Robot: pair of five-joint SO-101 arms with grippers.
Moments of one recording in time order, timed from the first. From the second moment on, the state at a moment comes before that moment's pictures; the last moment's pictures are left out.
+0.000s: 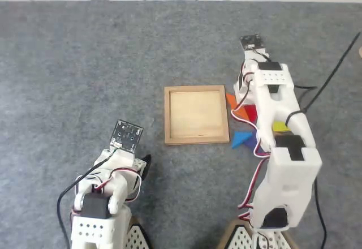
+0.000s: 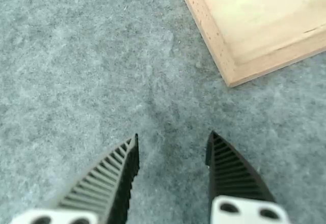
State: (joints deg) left arm -1.0 -103.0 97.1 72.2 -8.4; right arm -4.7 26.4 -0.6 63.0 9.0
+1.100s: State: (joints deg) left arm -1.0 -103.0 97.1 72.2 -8.4; right arm -10.3 28.7 -2.4 56.1 -13.9
